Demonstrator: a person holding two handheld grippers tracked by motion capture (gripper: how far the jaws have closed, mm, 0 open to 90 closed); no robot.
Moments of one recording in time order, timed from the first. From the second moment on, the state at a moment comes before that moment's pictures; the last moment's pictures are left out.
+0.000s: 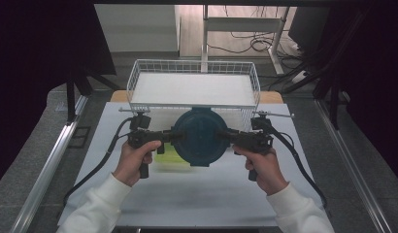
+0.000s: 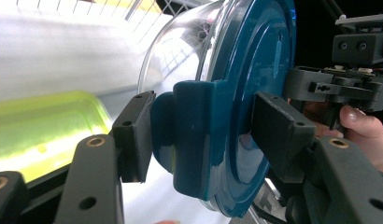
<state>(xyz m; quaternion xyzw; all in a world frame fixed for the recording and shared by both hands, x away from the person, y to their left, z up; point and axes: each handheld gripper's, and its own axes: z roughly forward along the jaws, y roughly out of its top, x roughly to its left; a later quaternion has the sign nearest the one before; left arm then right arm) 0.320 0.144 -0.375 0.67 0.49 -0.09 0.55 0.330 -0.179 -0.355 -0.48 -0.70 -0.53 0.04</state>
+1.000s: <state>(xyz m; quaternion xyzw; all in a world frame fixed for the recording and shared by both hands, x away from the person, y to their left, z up) 0.383 0.156 -0.329 0.67 0.47 -0.09 0.56 0.390 -0.168 -0.302 -0.46 -0.71 -0.53 0.01</state>
